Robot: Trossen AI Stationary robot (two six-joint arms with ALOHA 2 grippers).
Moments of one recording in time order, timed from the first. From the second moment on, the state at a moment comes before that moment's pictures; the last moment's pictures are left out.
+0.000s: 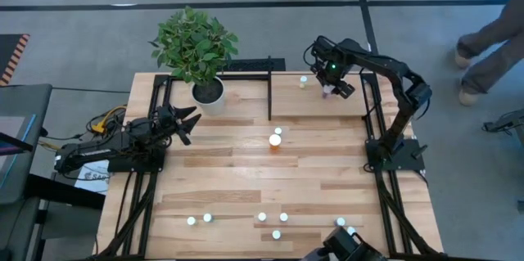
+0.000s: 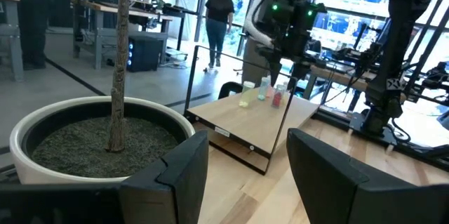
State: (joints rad) left arm 0.20 0.03 0.03 0.02 -0.37 -0.23; right arm -0.86 1.74 1.39 -1.17 0.02 1.53
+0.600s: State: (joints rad) left arm 0.20 0.03 0.03 0.02 -0.37 -0.23; right arm -0.78 1.53 1.52 -1.31 0.05 1.43
